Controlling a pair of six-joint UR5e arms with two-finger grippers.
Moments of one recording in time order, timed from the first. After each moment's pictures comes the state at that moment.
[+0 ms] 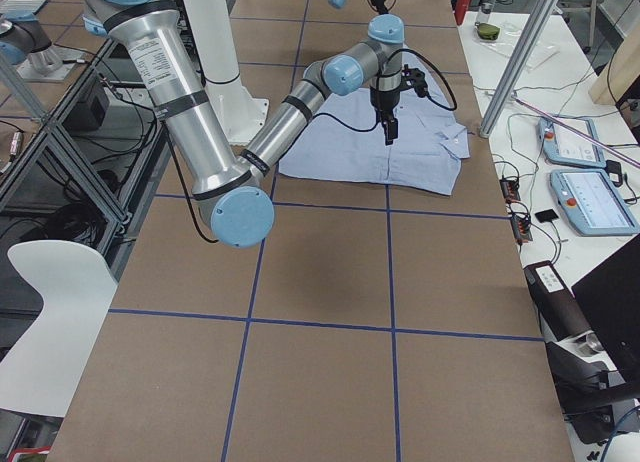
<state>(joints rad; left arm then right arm) -1.10 -1.70 -1.30 -2.55 -1.96 -1.09 1.05 -1.13 2.00 -1.82 2.17 0.52</state>
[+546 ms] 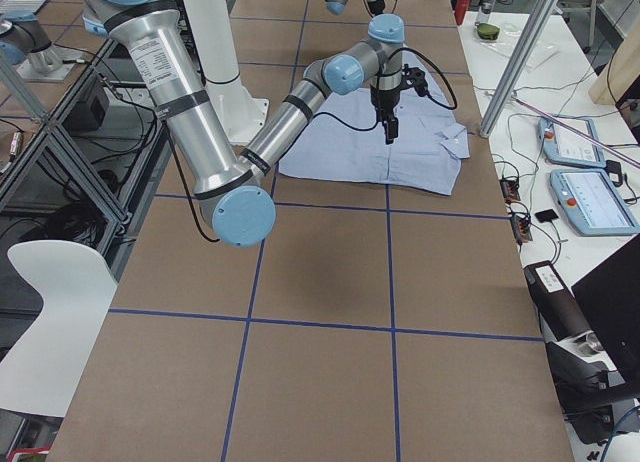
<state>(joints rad) -1.06 -1.72 -1.25 -2.57 -1.93 -1.10 1.05 -1.12 1.99 -1.82 2.17 0.52</state>
